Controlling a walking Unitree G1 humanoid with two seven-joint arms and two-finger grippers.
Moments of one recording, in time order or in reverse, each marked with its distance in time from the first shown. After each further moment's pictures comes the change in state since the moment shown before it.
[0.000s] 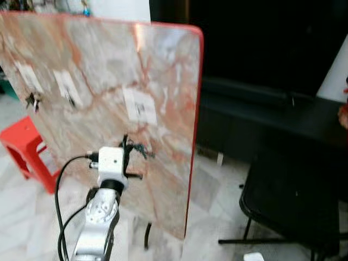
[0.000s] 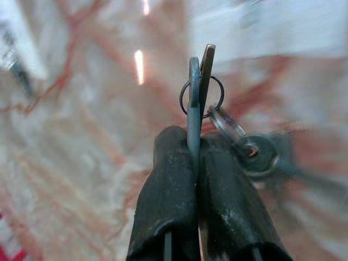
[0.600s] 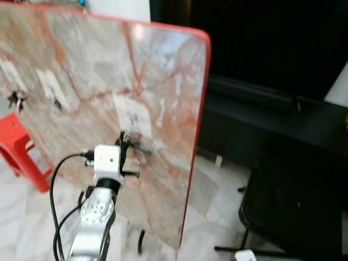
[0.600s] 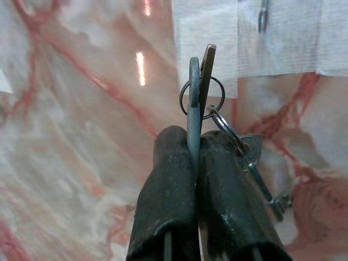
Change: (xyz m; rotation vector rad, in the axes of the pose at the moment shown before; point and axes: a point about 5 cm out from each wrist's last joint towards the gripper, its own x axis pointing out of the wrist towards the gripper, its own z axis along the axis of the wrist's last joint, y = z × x) left arm -0.001 -0.001 0.008 0.001 -0.042 -0.013; right arm 0.001 0.005 0.005 -0.007 -0.014 0.017
